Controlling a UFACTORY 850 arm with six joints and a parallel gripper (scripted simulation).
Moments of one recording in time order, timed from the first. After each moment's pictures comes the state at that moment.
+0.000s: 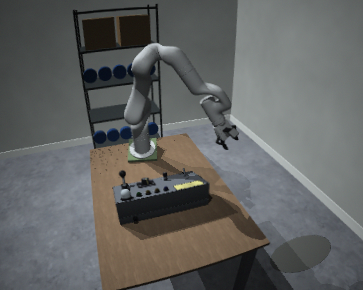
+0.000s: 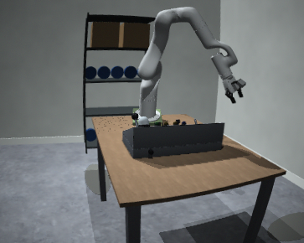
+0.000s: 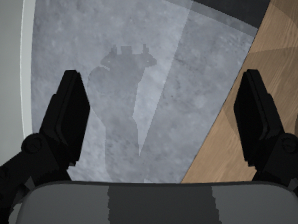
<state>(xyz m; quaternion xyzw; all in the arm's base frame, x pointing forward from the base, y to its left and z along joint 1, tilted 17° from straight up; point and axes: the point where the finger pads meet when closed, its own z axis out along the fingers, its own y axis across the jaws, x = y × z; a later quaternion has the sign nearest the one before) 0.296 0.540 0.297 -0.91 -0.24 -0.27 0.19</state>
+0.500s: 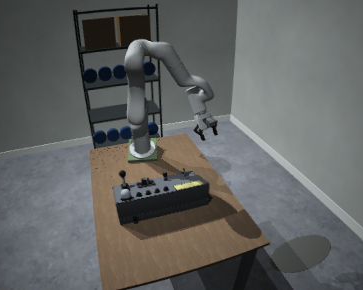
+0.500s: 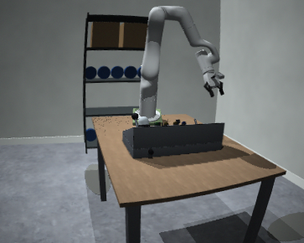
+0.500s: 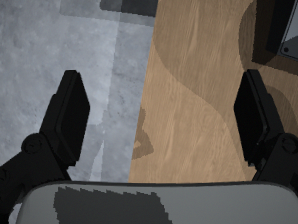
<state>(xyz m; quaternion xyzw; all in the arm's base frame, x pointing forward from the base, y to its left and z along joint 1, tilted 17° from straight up) 0.207 0.428 0.281 -0.91 -0.18 -0.38 0.08</state>
